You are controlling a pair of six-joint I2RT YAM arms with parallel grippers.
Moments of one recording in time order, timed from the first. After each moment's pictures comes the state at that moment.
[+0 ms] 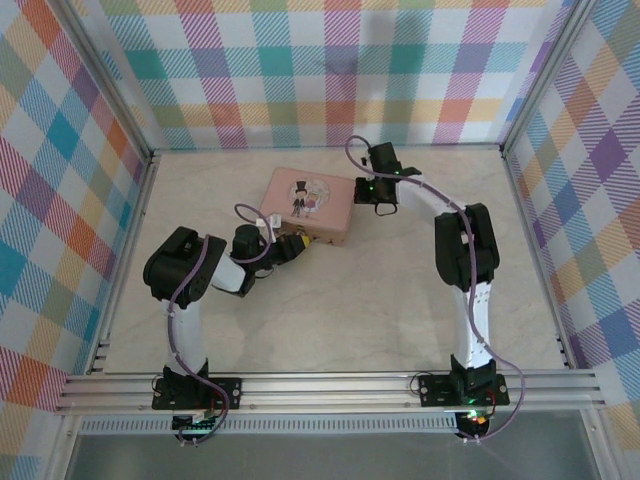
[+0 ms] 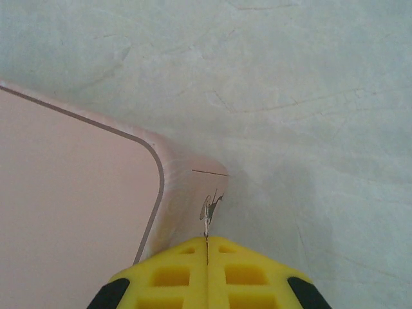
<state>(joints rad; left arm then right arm) -0.35 2.01 0.65 1.02 0.60 -0.84 0.37 2.18 1.73 -0.47 -0.13 0.30</state>
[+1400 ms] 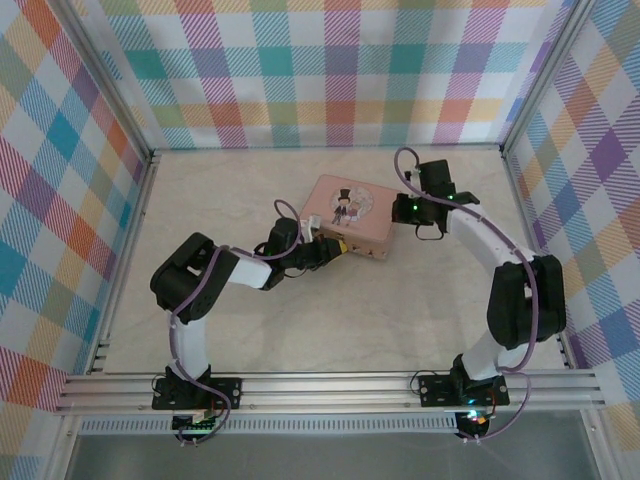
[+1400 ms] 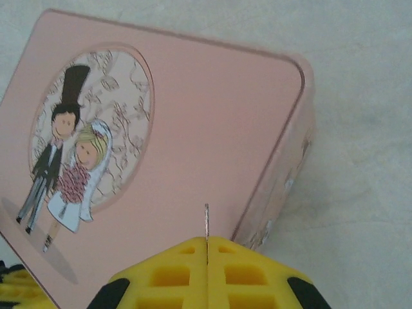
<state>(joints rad) -0.59 1.93 0.83 0.69 0.57 -1.04 0.23 1.60 1.19 -0.49 -0.23 0.31</state>
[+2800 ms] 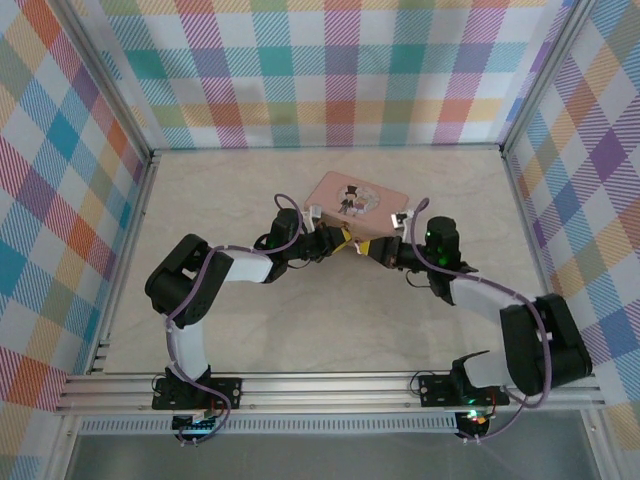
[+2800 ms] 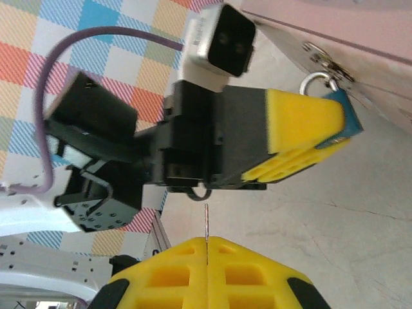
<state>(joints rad) -0.59 1.89 0.90 0.64 0.54 -1.17 0.31 1.37 0.52 0.50 -0.88 0.88</state>
